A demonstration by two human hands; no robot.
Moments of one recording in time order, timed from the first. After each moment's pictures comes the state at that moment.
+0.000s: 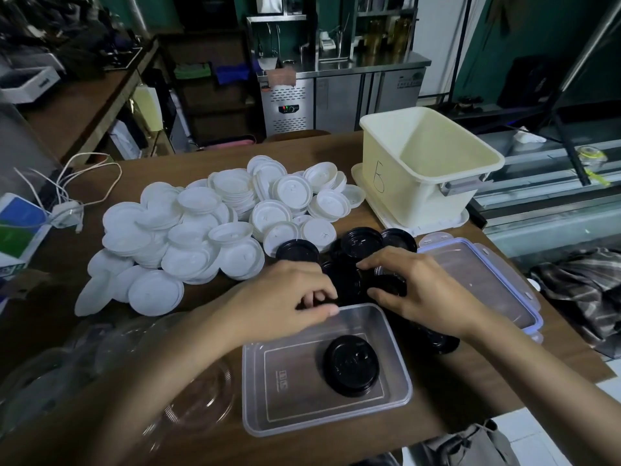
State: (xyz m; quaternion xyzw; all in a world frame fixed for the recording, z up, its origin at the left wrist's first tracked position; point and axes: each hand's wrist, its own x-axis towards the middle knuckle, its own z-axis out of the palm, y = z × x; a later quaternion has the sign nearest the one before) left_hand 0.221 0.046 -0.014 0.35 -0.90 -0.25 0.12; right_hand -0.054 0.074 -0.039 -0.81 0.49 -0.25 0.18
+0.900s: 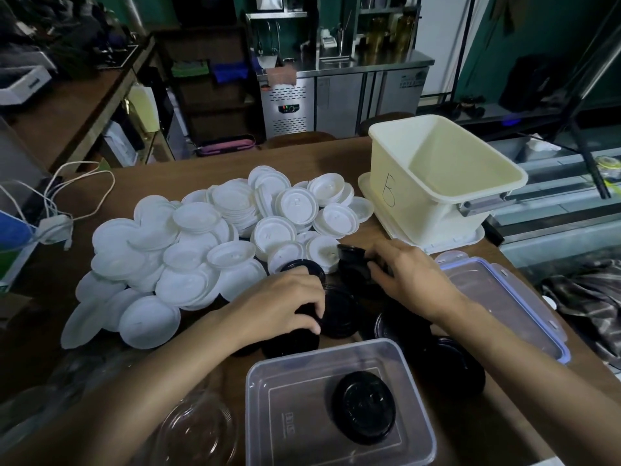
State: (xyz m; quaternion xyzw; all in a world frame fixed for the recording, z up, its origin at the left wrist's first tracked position) left_hand 0.232 -0.029 -0.065 0.30 -0.92 -0.23 0.10; right_hand -0.041 -0.006 -0.060 -0.77 0.59 -0.23 0.06
